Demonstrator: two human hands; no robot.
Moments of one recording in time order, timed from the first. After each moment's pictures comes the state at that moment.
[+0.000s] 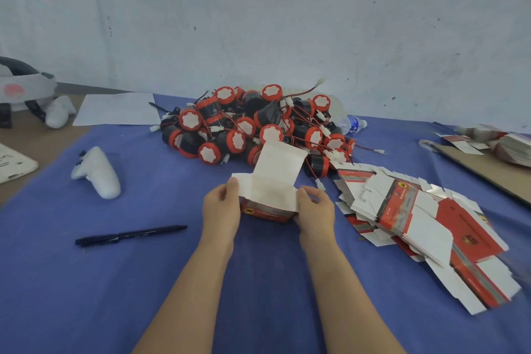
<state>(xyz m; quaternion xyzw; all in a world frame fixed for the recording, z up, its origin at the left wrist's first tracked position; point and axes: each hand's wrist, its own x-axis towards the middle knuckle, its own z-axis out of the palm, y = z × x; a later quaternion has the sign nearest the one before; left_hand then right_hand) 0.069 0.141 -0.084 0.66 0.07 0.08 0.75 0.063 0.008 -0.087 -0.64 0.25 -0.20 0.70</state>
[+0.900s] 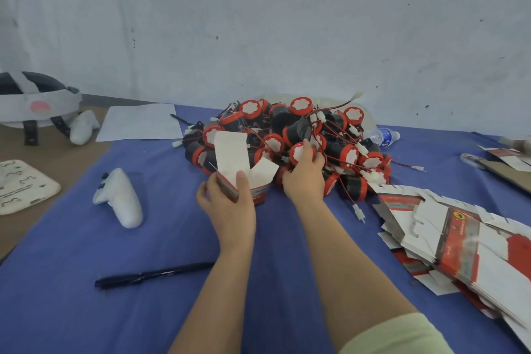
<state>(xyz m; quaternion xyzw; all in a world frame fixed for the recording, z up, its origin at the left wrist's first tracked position) 0.122 0.161 -0.068 0.68 0.13 0.24 0.68 0.179 0.049 -0.043 -0.91 0.14 -0.18 0.34</state>
